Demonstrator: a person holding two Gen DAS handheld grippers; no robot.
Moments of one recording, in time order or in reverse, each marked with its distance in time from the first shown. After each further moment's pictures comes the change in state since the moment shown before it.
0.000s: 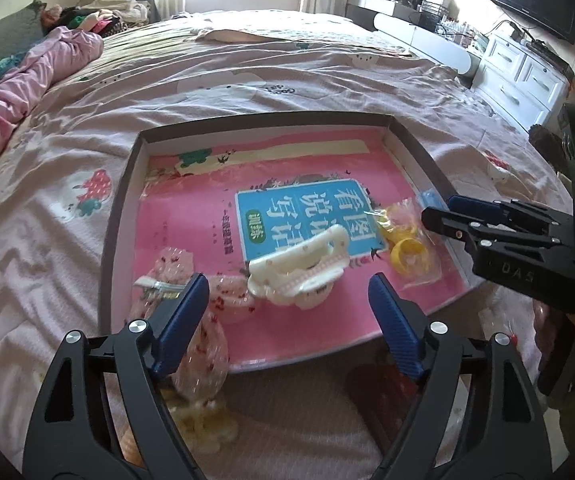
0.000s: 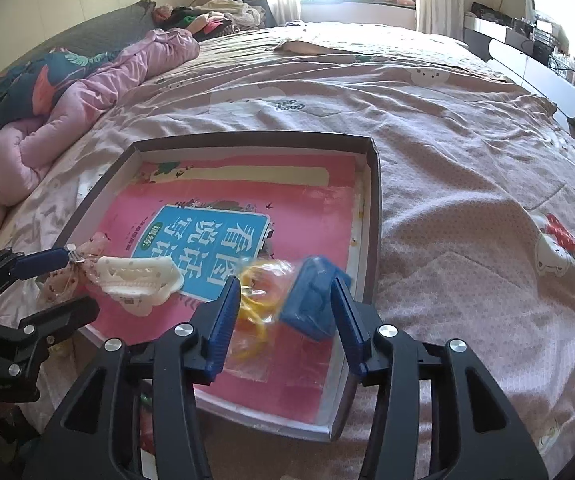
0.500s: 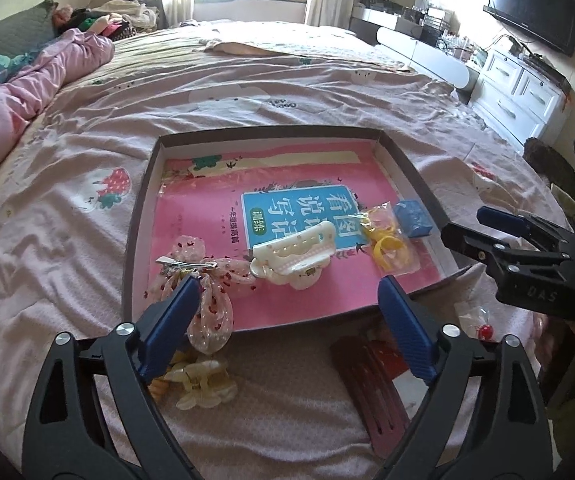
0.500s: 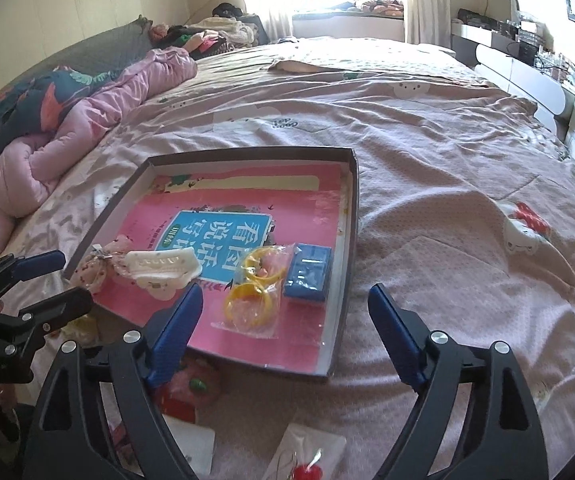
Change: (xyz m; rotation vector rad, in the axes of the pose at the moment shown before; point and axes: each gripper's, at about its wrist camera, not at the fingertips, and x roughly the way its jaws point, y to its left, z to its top) left arm -0.037 -0.002 -0.010 -0.029 -0.048 -0.003; right arm -0.048 -0.002 -0.019 0.033 -0.063 -0.002
